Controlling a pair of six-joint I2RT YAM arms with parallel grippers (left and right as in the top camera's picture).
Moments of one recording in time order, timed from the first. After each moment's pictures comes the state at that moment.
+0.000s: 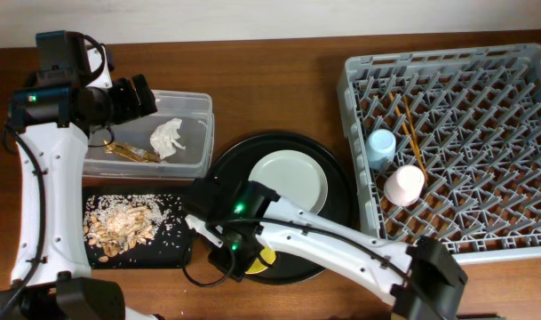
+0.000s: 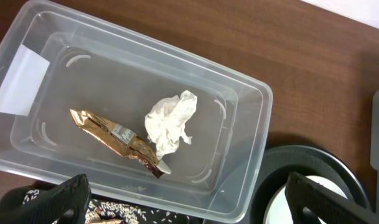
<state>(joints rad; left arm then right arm) 0.12 1.67 1.74 -1.07 0.14 -0.18 1.06 1.87 1.58 -1.17 -0.28 0.11</state>
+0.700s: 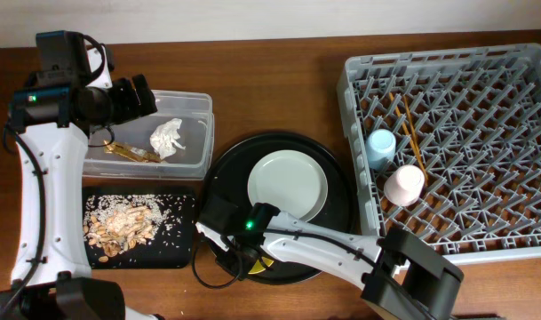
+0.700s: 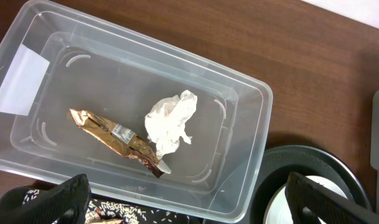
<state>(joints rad) 0.12 1.67 1.74 -1.07 0.14 -0.18 1.04 1.89 1.25 -0.70 -0.24 0.11</state>
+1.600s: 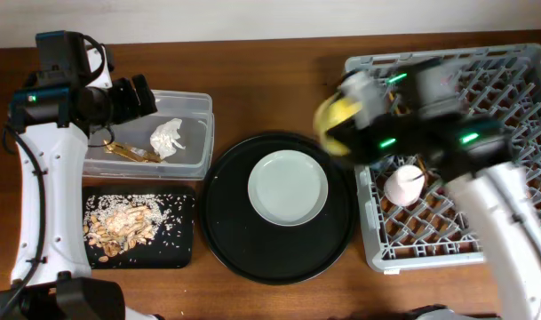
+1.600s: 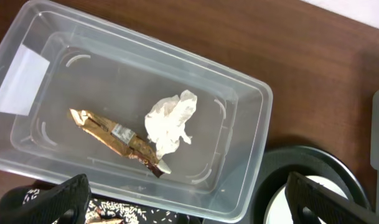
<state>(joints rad) 0.12 1.67 1.74 -1.07 0.14 -0.18 0.29 1.42 1.55 -1.05 -0.48 -0.16</state>
